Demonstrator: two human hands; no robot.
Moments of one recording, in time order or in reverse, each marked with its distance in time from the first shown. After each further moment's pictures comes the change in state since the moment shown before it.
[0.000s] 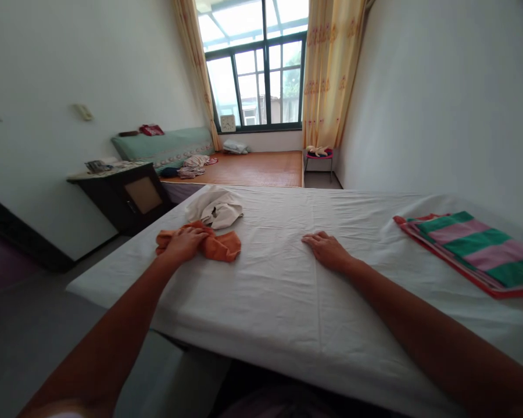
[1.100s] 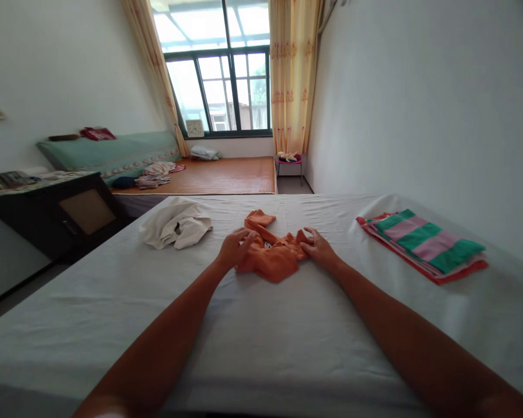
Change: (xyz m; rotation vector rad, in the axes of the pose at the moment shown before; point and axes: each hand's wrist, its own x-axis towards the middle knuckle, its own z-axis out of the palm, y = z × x) left_hand 0.088 0.186 0.045 -0.704 0.266 0.377; right_hand -0.008 0.044 -0.001 0.943 0.343 0.552
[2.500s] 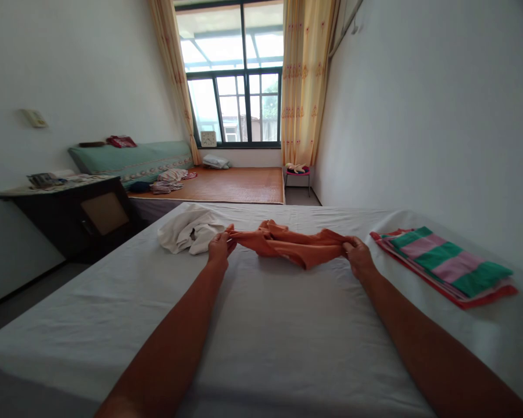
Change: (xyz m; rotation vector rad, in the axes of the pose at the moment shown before) left_hand 0.004 -0.052 -0.033 -0.980 0.684 -0.834; right_hand 0.019 0.020 -0.046 0.322 0.474 0.027
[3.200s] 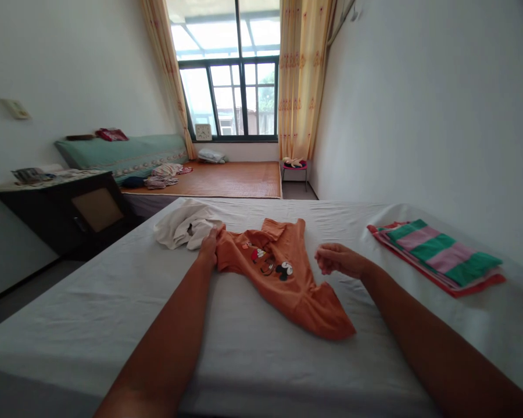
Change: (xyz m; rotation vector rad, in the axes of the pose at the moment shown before) left_hand 0.018 0.002 -0.023 0.064 -0.016 -0.069; right_hand -0.054 -0.060 0.009 -0.023 -1.000 0.365
